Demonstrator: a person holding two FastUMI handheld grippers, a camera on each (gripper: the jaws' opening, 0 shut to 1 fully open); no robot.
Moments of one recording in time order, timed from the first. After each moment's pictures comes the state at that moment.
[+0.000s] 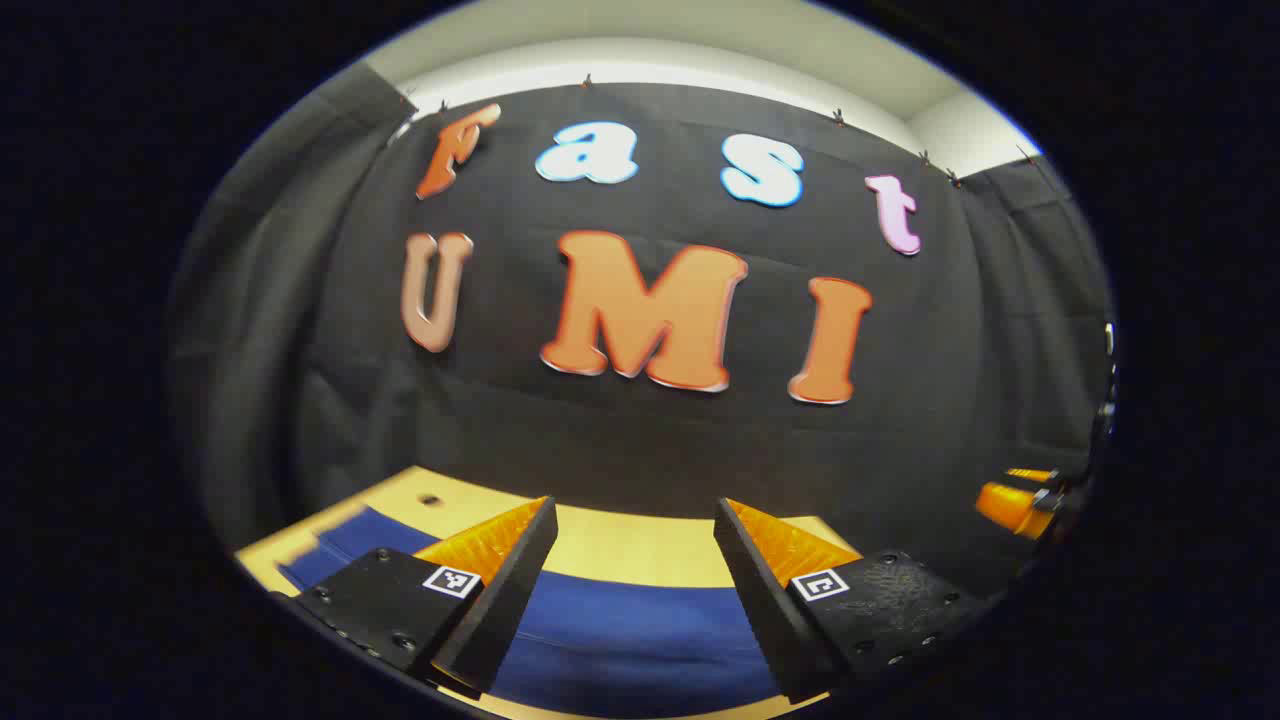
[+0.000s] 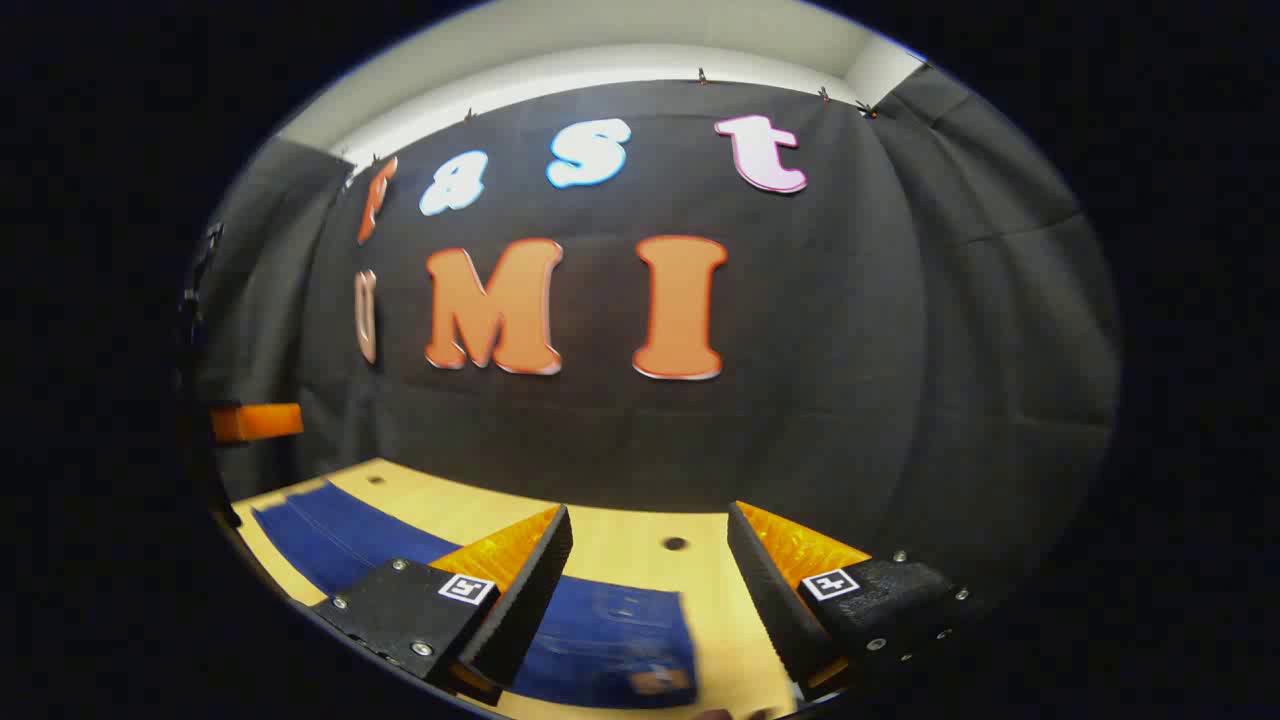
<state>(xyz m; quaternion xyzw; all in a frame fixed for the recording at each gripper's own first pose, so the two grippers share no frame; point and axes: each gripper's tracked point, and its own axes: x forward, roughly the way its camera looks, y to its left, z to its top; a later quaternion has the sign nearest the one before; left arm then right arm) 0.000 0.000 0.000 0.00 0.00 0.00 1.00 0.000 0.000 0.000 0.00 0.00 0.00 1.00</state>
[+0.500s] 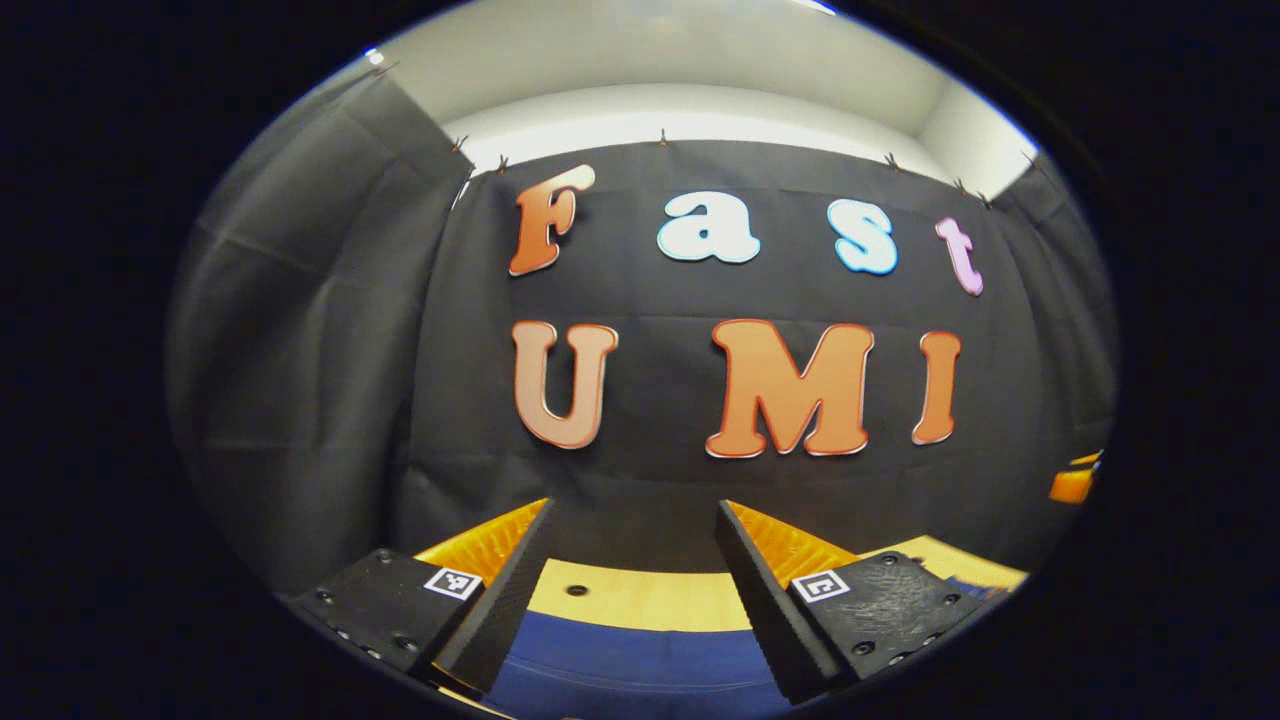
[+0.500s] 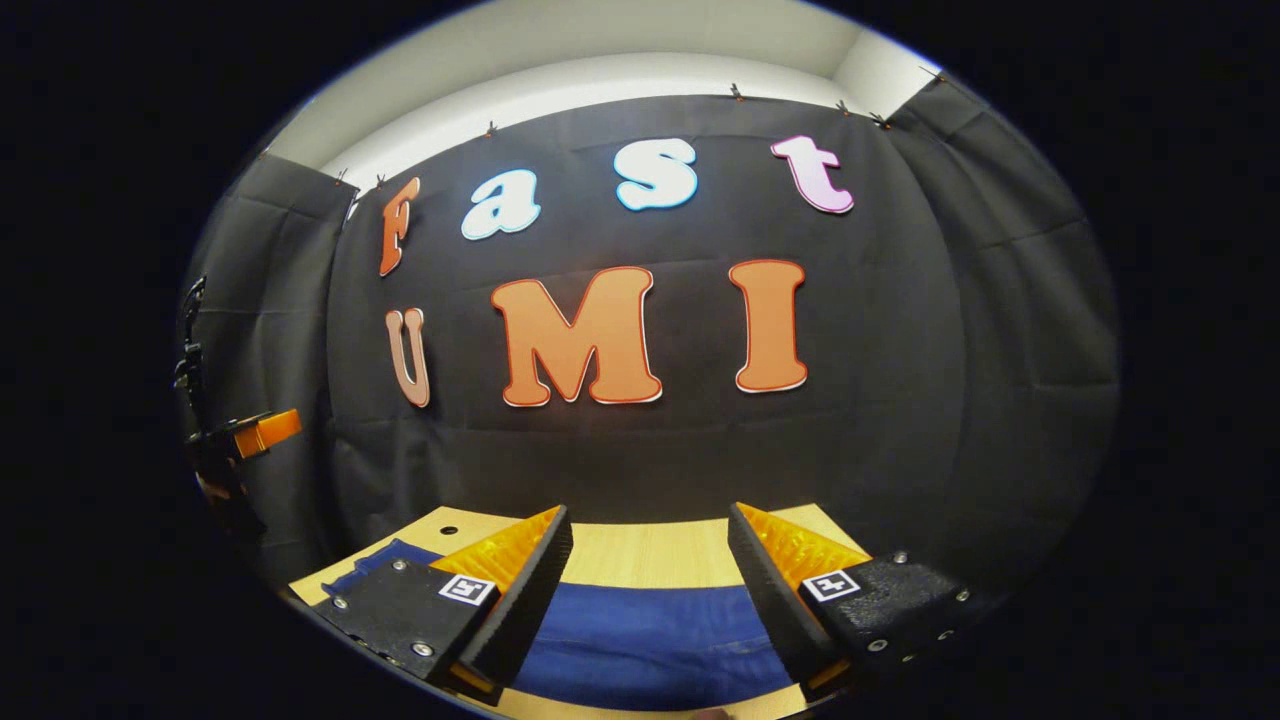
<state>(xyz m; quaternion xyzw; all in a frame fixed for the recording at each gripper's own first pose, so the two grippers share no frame) -0.006 0.231 0.077 0.04 -0.08 0.04 1.00 -0.035 0.174 0.009 0.04 0.02 -0.02 1.00</state>
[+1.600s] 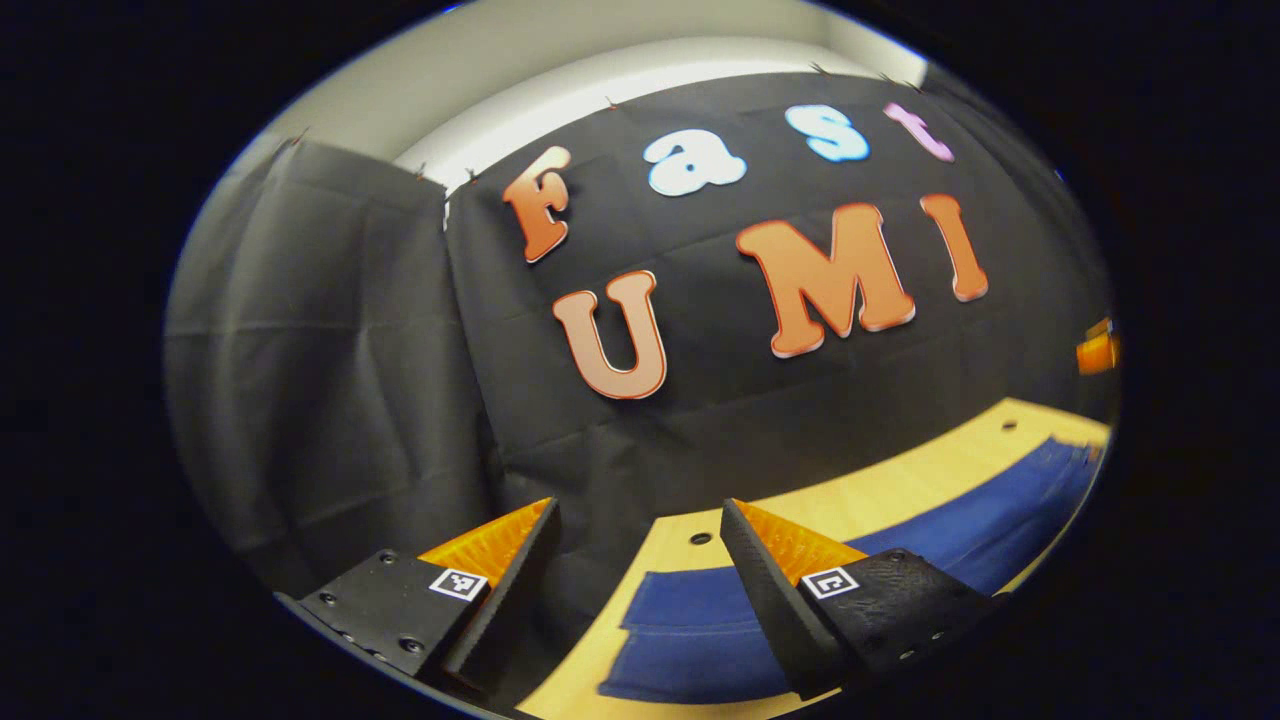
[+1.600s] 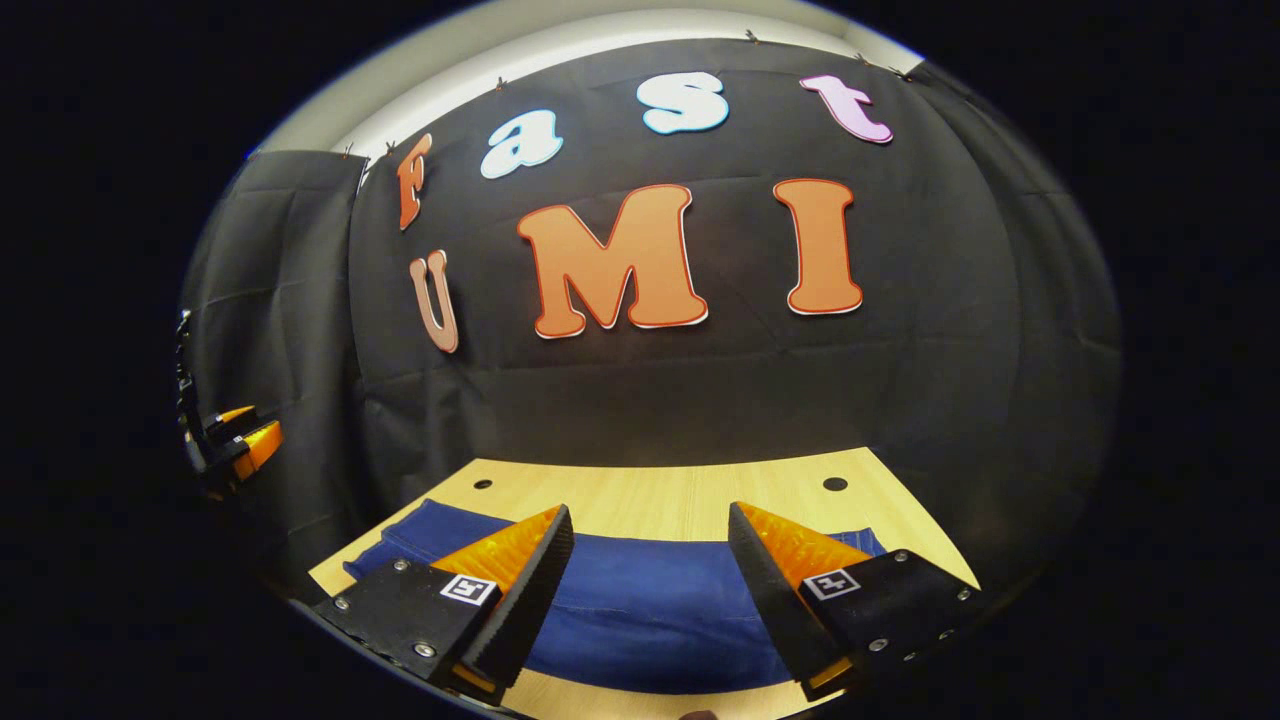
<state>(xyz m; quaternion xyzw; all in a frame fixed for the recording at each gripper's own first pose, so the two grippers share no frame) -0.046 0.302 -0.006 0.23 0.01 0.11 0.97 0.008 0.193 -0.058 0.03 0.10 0.03 0.99</state>
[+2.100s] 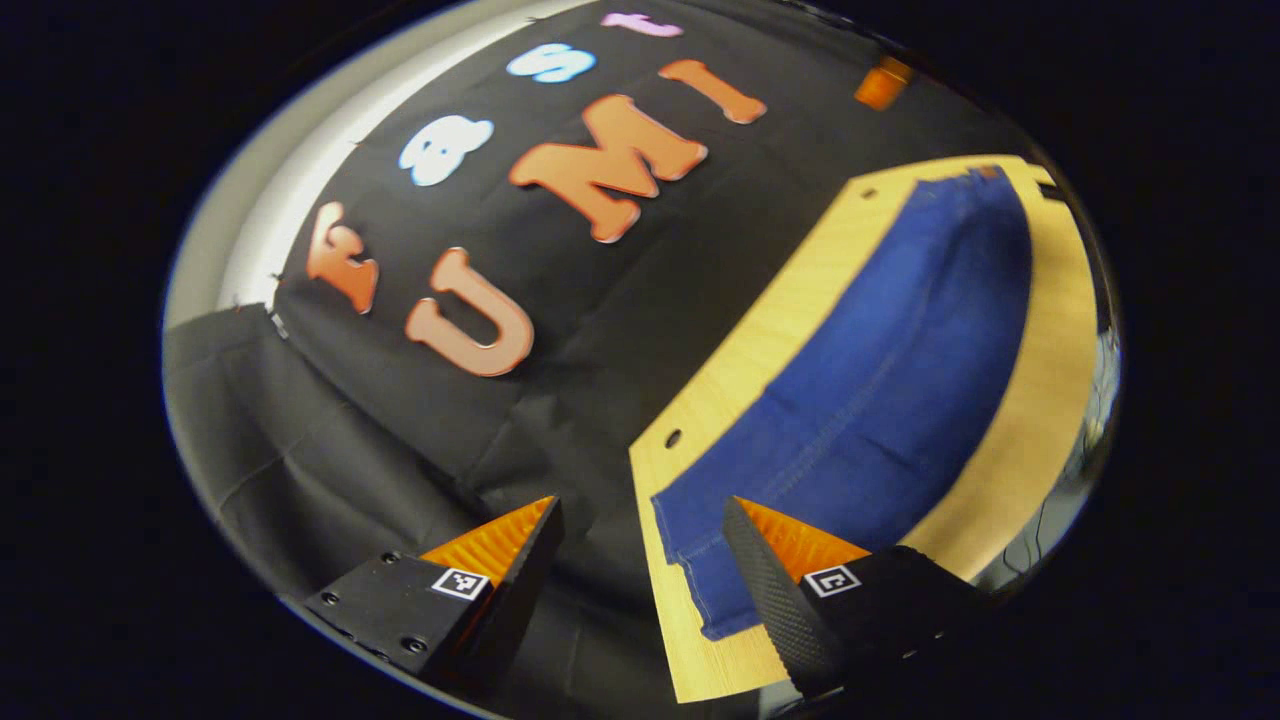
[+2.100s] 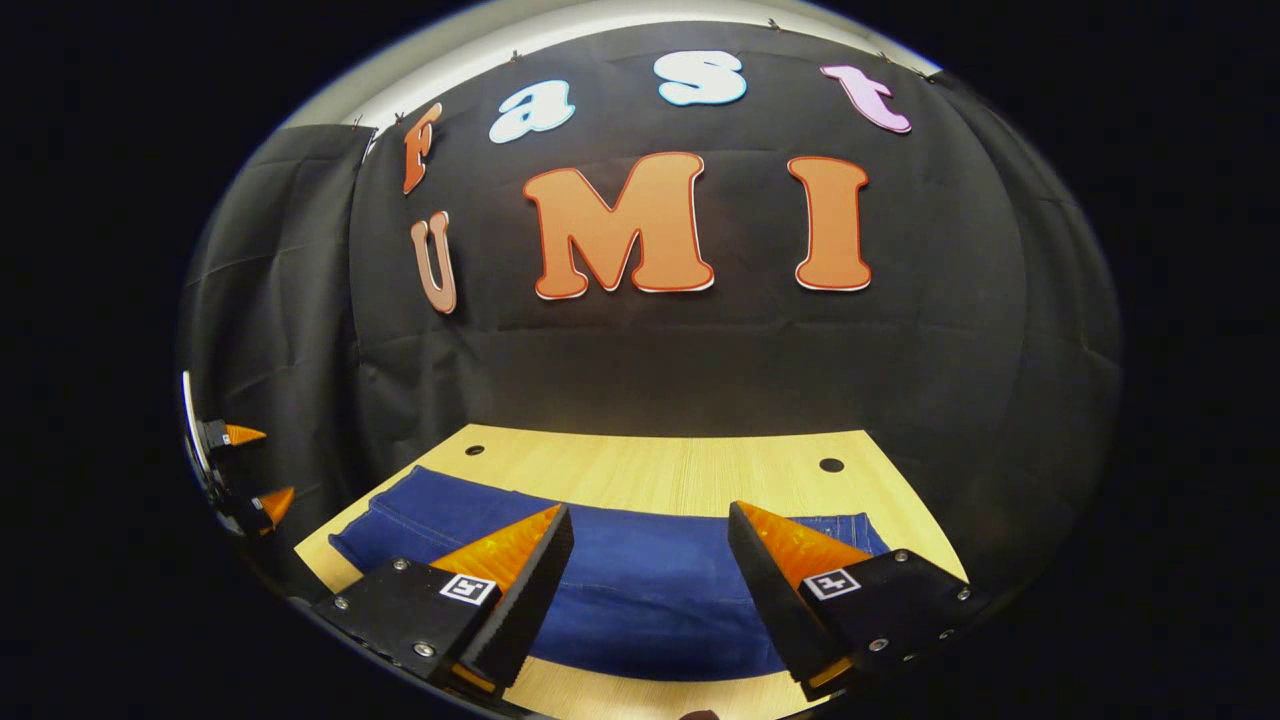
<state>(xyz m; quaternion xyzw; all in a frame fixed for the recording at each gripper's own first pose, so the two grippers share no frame) -0.060 0.294 -0.150 0.49 0.15 -0.03 0.86 0.003 0.195 -0.088 0.01 0.15 0.04 0.99</state>
